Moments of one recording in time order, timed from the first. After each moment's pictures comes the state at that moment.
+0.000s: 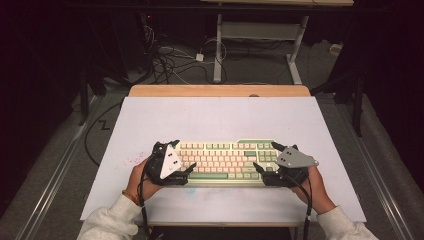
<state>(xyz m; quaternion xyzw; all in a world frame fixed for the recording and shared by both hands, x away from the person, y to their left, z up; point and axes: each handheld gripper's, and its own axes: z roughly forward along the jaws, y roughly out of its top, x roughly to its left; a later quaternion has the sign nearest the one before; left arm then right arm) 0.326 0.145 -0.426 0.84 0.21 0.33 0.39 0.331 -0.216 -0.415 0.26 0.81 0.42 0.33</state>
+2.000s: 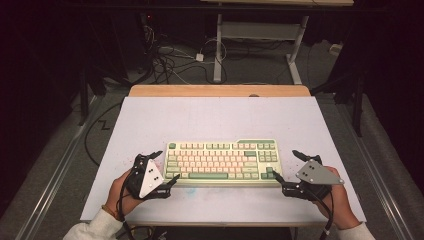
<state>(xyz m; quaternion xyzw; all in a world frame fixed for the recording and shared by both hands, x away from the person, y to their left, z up) 0.292 0.186 -0.438 0.83 0.21 0.35 0.37 0.297 -0.259 -0.414 0.26 0.80 0.40 0.37</state>
